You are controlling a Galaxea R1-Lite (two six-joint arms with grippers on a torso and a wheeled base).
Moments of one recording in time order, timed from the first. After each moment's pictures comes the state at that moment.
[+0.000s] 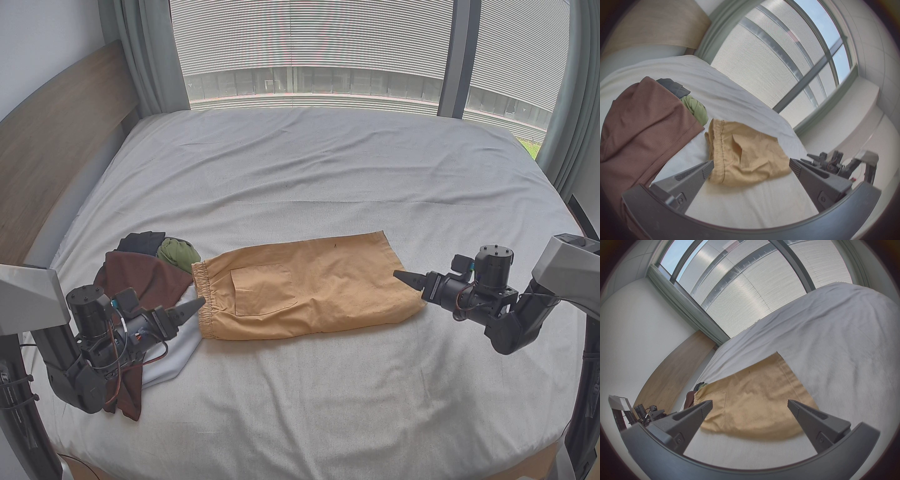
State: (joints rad) left arm -0.09 2.14 -0.37 -1.55 -0.43 -0.50; right arm 0.19 2.25 -0.84 -1.14 0.36 0.47
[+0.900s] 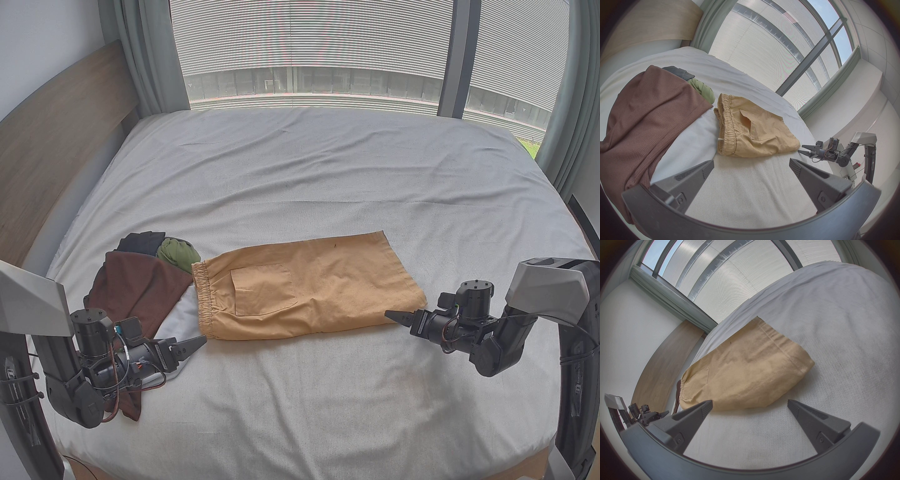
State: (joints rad) left arm -0.07 2.19 -0.25 -1.55 -0.46 -0.35; right arm 0.20 2.43 -0.81 -1.18 0.36 0.51
